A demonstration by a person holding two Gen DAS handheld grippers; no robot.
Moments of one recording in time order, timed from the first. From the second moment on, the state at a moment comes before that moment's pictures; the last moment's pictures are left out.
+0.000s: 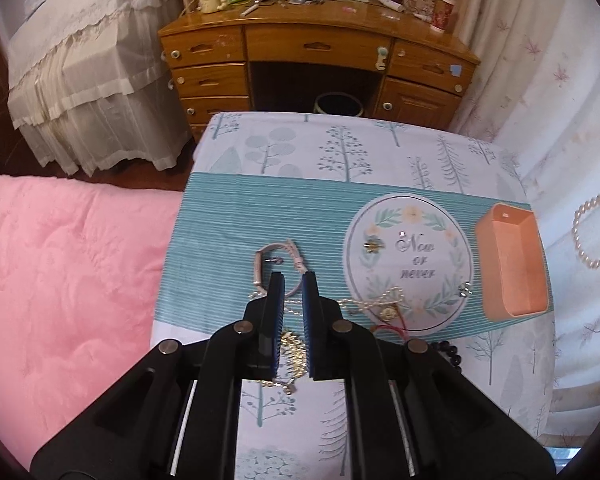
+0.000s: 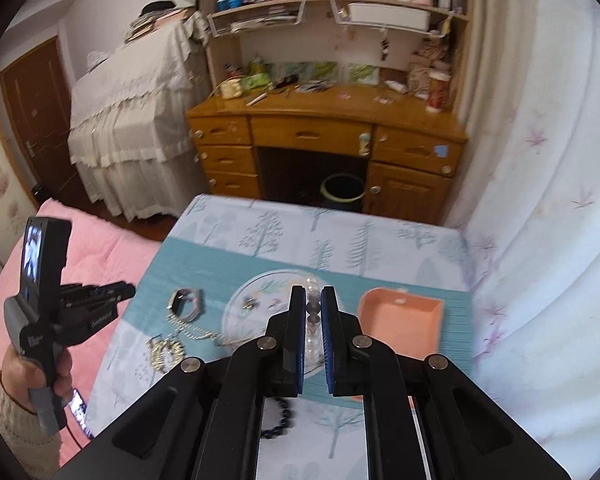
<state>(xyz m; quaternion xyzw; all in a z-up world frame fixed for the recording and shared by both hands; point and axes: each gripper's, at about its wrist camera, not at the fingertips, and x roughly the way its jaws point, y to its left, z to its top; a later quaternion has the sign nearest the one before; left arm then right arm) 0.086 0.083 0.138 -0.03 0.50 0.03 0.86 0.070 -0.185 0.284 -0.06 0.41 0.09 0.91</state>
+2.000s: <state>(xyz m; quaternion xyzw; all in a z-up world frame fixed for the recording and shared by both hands) 0.180 0.140 -0.038 -0.22 0.57 0.14 0.78 0.250 -0.118 0.011 -0.01 0.60 0.16 0.78</state>
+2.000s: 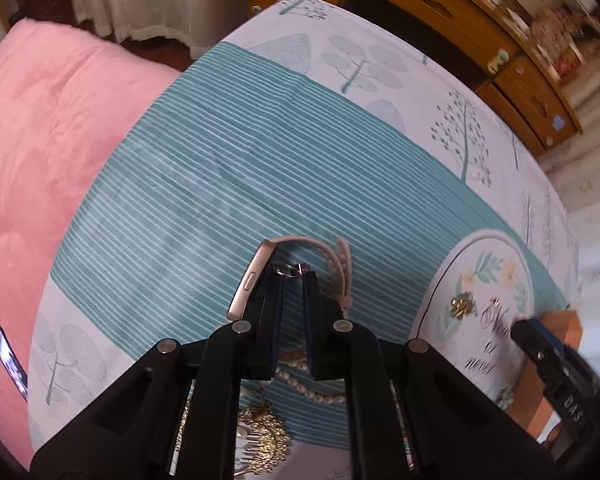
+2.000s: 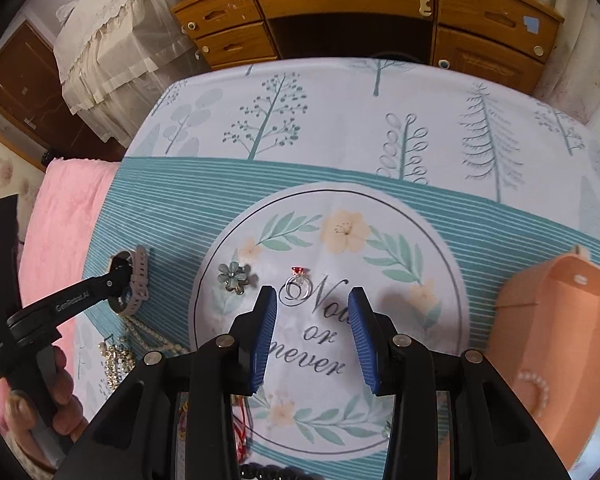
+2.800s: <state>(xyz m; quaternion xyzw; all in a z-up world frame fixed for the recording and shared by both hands) 0.140 0.107 -0.036 -0.10 0.59 -0.03 0.80 0.243 -0.081 -0.014 -0.10 0.58 0.16 0.79</state>
